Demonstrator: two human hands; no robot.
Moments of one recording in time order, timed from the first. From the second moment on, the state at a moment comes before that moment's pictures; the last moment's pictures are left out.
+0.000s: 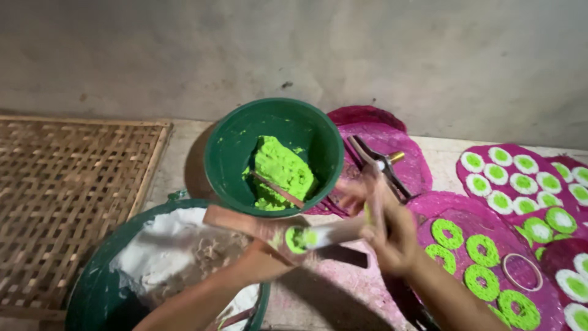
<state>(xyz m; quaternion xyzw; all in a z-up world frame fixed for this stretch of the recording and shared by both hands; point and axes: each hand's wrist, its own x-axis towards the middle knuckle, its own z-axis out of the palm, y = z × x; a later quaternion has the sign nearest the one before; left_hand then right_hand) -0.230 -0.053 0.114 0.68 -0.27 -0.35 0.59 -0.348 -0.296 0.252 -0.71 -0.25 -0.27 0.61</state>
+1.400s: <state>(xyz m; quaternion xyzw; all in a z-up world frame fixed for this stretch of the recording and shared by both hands) -0.344 -0.326 -0.042 0.74 -0.19 -0.38 0.52 -0.735 -0.495 0.095 -0.62 0.30 -0.36 0.63</state>
